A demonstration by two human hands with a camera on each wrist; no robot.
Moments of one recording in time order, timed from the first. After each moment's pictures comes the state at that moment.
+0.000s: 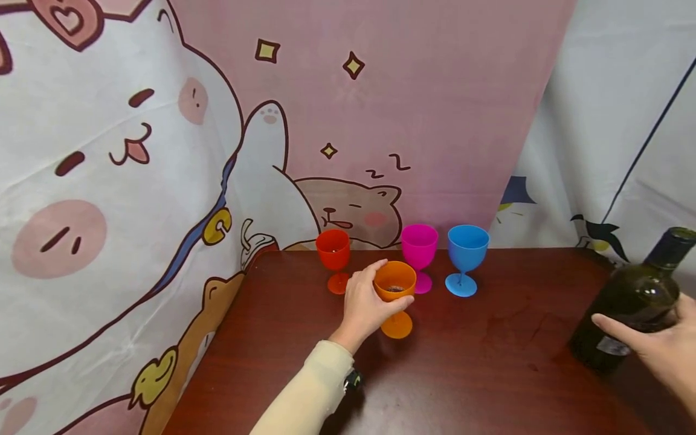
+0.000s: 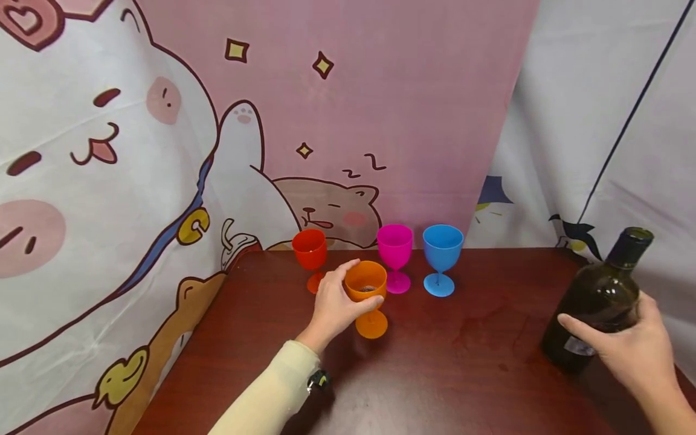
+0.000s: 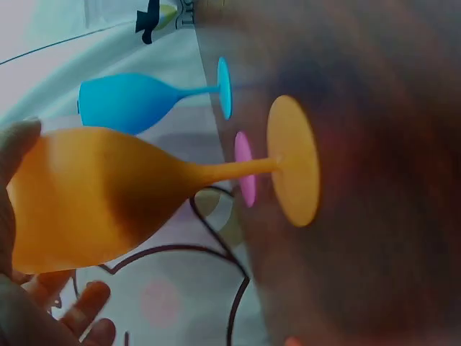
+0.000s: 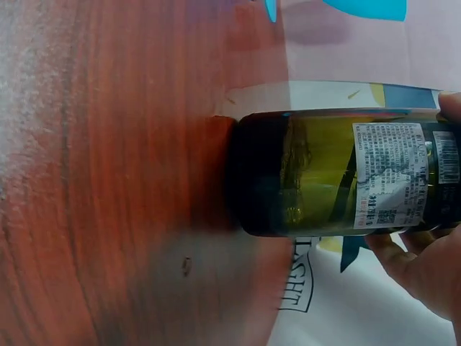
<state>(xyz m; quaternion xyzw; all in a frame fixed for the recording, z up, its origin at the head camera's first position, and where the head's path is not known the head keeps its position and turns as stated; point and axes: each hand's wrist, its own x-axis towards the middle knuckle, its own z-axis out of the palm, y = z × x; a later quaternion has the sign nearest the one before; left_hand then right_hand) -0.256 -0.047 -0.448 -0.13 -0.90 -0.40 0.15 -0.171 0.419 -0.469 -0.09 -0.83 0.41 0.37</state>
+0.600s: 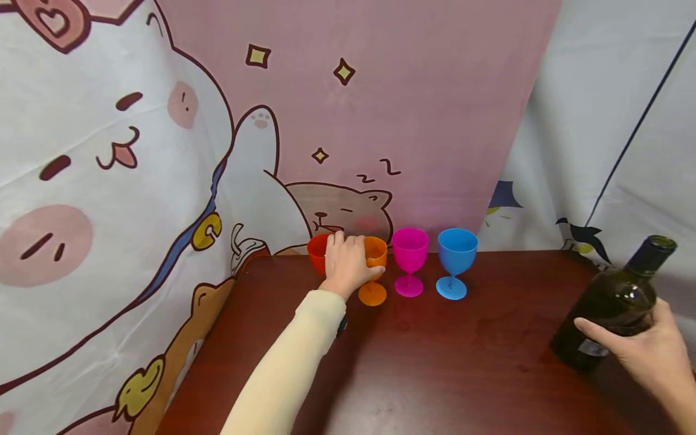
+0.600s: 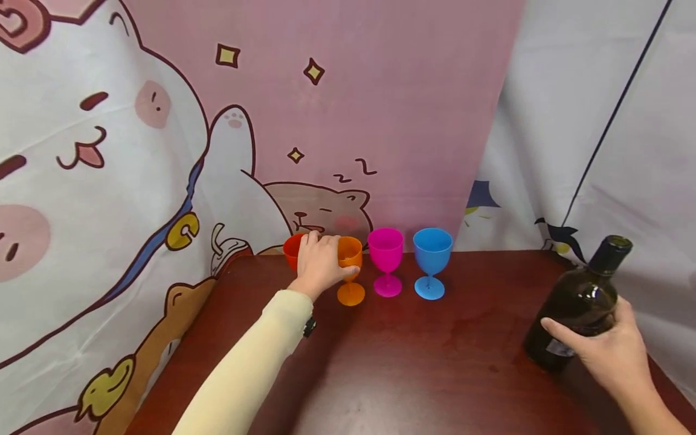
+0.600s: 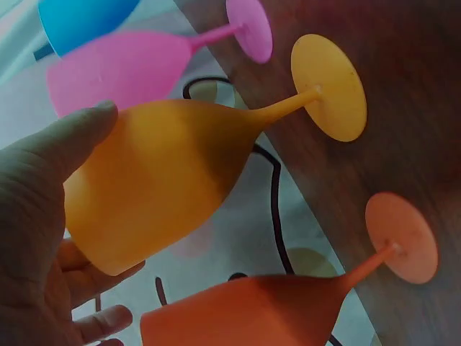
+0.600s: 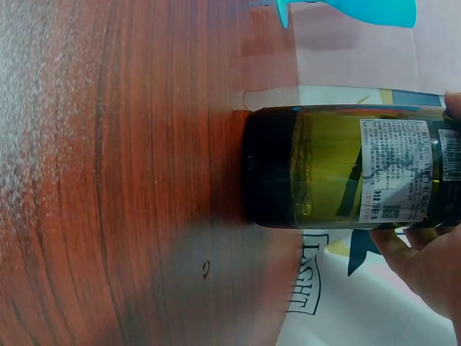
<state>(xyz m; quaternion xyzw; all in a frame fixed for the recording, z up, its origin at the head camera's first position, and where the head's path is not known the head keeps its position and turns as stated) -0.336 -0.053 -0.402 -0.13 -0.98 -0.01 0.17 -0.160 0.422 -0.471 -0.12 -0.87 0.38 0.28</state>
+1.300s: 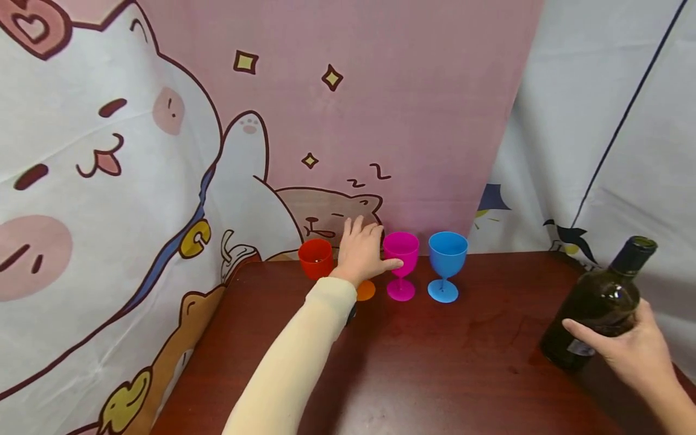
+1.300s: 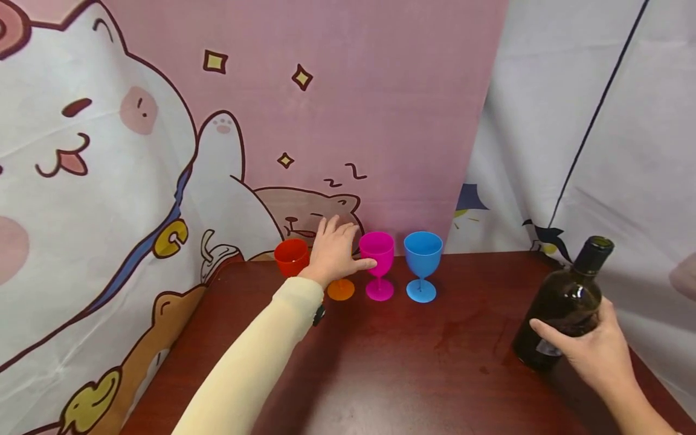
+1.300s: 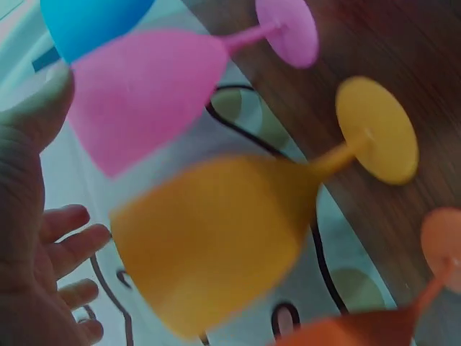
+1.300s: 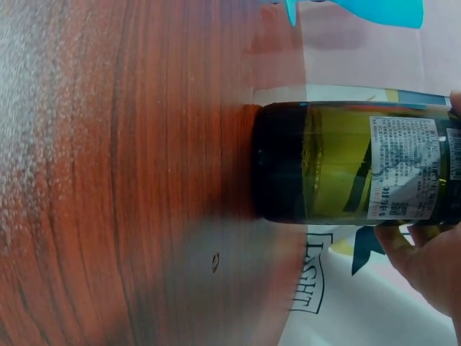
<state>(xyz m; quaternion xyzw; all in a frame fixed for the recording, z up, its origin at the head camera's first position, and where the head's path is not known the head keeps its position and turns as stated) -0.362 -0.010 -0.383 -0.20 -0.97 -0.01 0.13 -0.157 0.425 -0.475 -0.09 -0.87 0.39 0.29</state>
